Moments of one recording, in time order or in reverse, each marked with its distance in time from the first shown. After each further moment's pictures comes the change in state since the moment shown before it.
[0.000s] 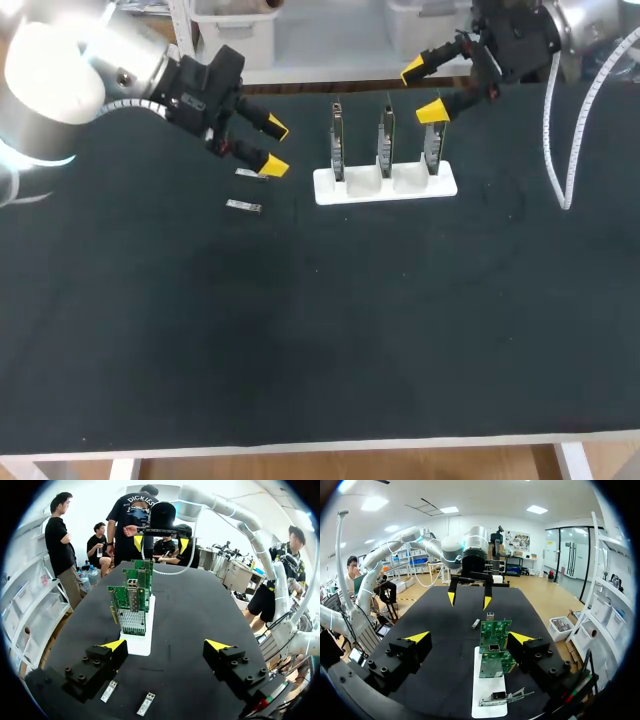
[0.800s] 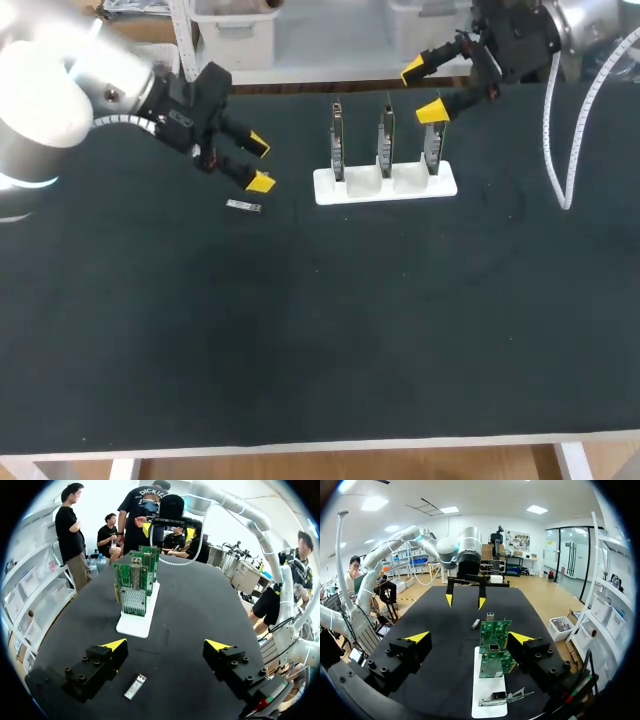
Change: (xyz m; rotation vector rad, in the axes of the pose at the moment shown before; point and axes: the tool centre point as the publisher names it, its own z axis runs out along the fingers) left arm 0.032 -0.014 -0.009 -0.052 0.057 -0.092; right arm 0.000 0.000 0.000 0.000 0.000 0.000
